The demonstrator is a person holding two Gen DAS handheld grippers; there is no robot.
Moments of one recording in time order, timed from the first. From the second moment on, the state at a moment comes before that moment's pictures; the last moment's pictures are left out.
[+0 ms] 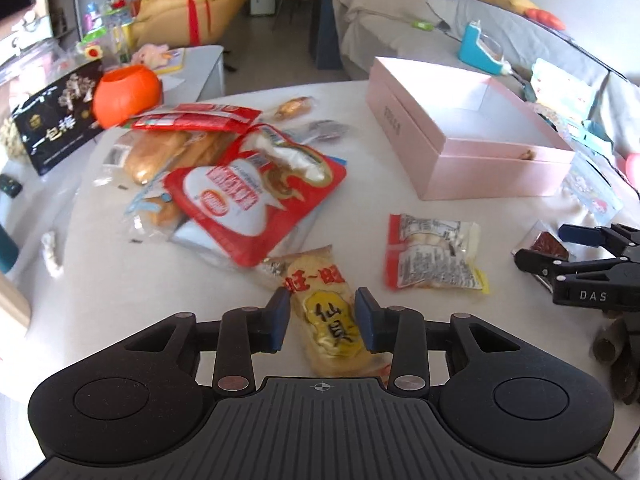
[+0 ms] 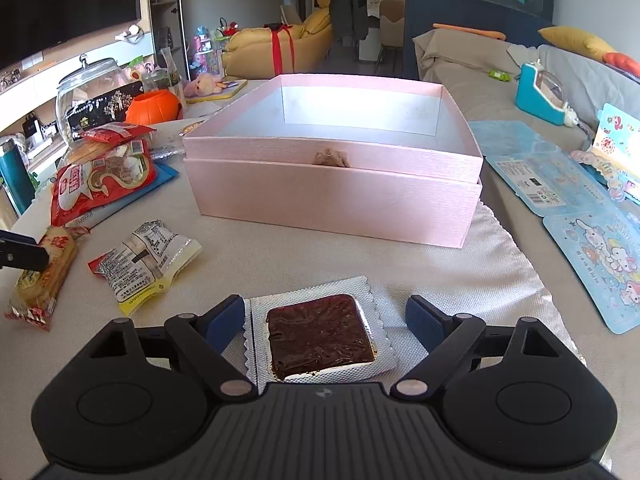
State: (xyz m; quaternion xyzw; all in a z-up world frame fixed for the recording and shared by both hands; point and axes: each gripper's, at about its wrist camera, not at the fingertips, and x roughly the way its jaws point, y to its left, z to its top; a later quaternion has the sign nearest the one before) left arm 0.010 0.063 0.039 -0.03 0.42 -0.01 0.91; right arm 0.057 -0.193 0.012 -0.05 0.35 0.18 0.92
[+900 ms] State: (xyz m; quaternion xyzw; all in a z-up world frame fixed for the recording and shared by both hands) left arm 0.004 0.035 0.017 -0.03 0.40 -0.06 0.91; right arm 0.043 -0.179 0.031 0.02 0.41 0.21 0.89
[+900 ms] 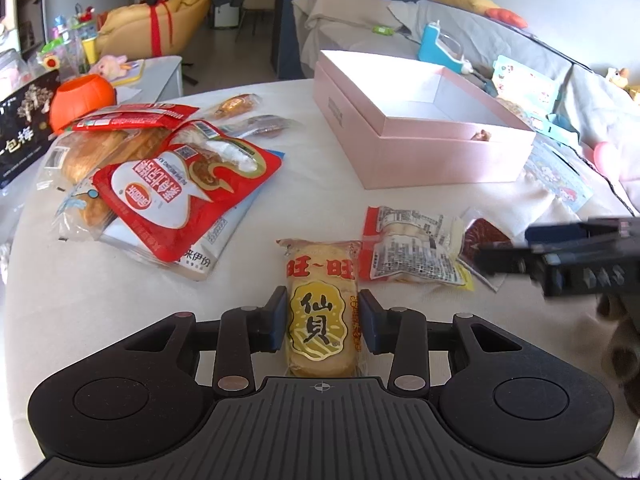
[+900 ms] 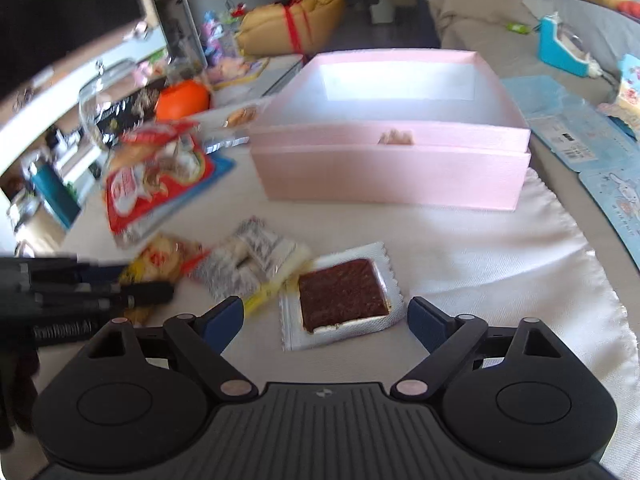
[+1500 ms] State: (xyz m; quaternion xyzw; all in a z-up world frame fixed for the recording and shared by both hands) left arm -0.001 0.034 0.017 0.00 0.40 -0.08 0.91; right arm 0.044 -0.172 0.035 -0.08 0.39 0.17 0.90
